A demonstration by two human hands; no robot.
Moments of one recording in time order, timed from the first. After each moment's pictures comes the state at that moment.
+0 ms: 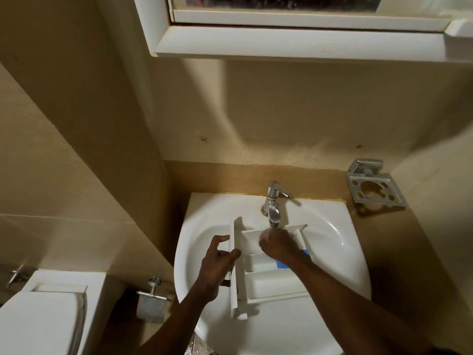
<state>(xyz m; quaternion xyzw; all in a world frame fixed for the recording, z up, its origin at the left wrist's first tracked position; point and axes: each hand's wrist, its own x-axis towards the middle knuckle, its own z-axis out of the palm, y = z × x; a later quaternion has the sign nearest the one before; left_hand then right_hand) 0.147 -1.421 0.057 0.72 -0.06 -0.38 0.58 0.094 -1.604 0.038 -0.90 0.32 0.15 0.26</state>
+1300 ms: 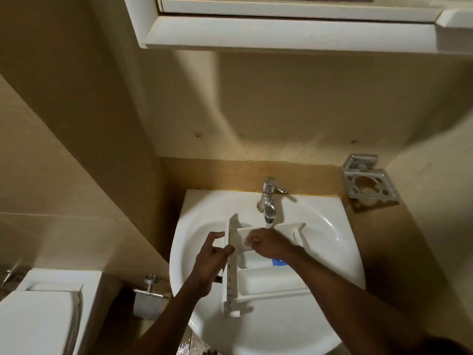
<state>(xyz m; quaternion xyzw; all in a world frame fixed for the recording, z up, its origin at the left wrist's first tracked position) 0.147 -1.421 0.061 0.73 -0.06 -0.39 0.55 0.091 -1.607 0.036 -0.90 0.24 0.17 0.32</state>
